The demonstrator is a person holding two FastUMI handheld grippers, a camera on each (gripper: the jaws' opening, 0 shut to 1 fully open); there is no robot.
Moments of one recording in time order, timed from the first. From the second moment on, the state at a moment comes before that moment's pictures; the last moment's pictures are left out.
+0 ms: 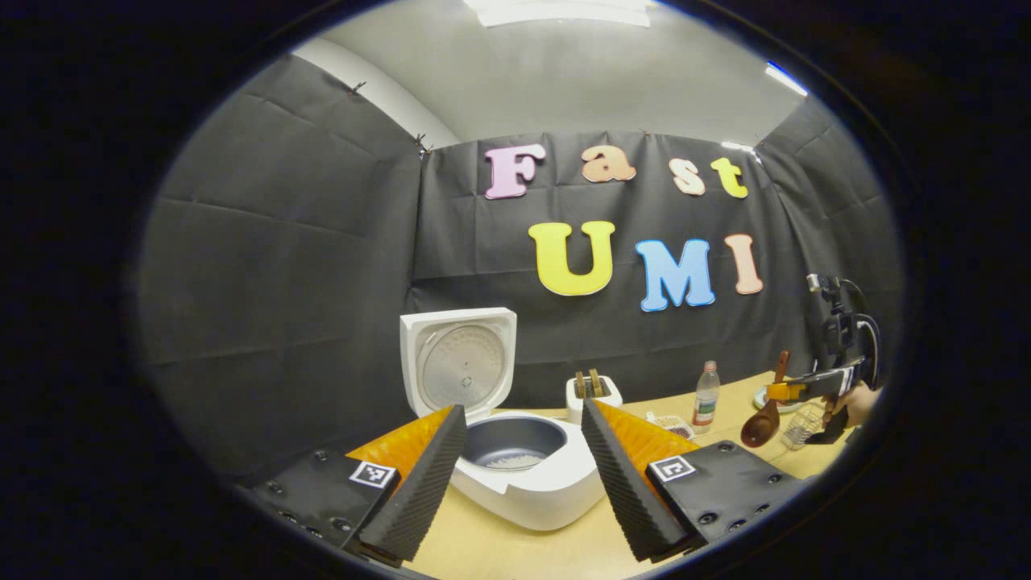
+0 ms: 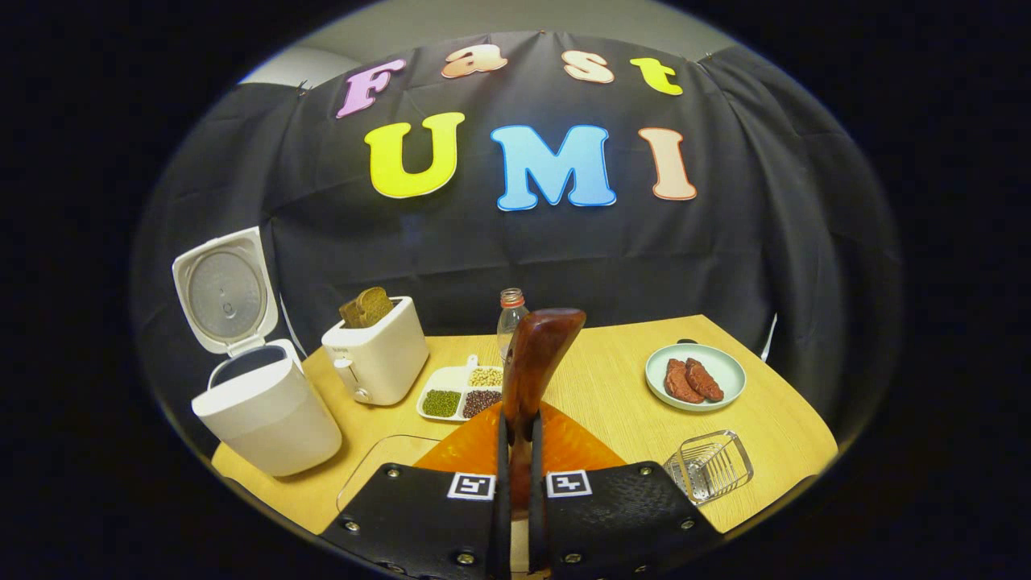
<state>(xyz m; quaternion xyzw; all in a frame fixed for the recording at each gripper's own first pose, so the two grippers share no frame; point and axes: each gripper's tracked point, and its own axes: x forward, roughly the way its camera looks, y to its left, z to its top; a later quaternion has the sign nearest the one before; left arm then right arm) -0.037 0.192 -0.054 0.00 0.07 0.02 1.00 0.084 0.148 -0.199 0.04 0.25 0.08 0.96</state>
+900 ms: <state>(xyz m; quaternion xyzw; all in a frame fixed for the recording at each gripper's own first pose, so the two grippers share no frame) -0.056 0.207 -0.070 0.01 0.08 0.05 1.00 0.050 0.223 -0.252 0.09 0.30 0.13 0.94</state>
